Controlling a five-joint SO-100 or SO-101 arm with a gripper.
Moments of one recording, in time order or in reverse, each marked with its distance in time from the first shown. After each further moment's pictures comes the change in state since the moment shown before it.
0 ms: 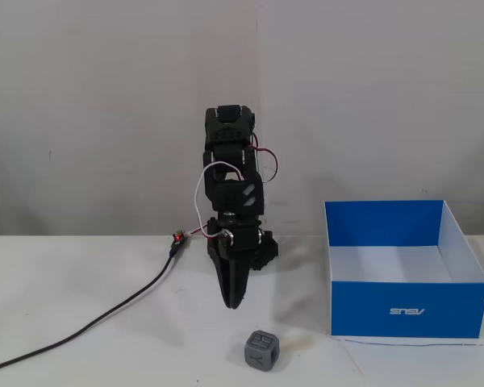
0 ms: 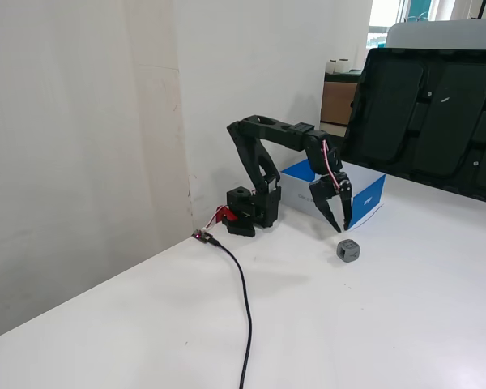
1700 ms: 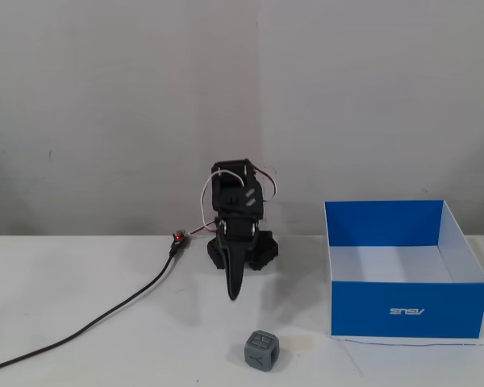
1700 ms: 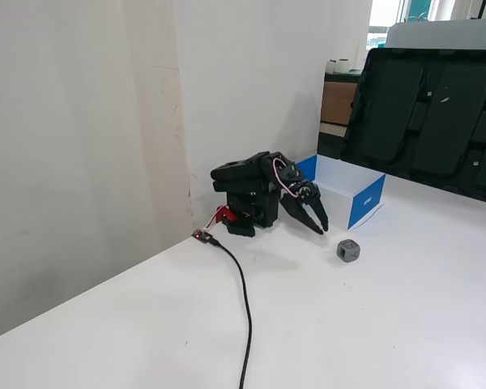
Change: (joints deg) arm -0.4 70.3 44.8 1.7 21.4
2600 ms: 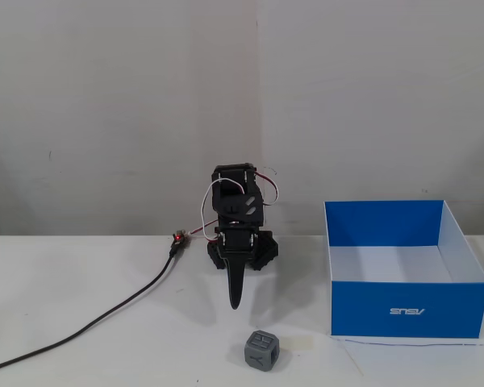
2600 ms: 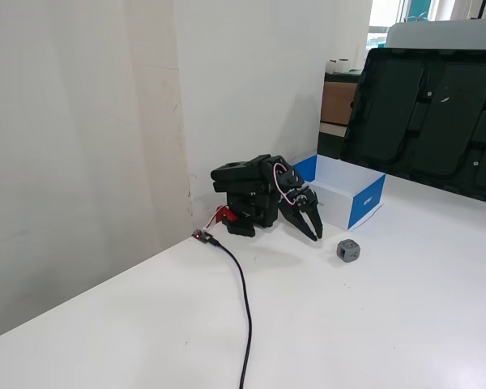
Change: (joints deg) arm 0.3 4.1 6.5 3.4 4.7
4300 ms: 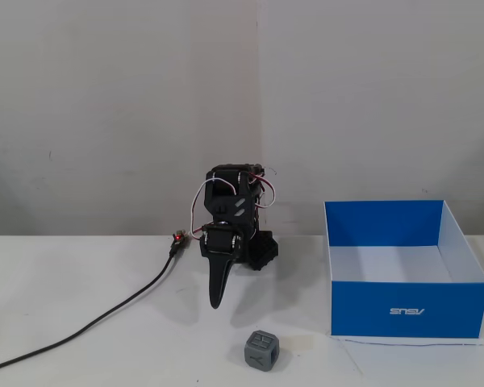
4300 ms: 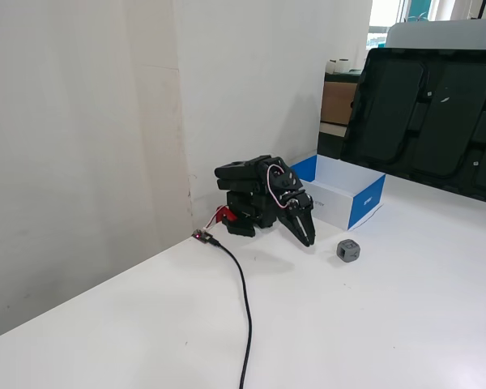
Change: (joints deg) arm 9.7 0.0 0.0 0.0 2.8
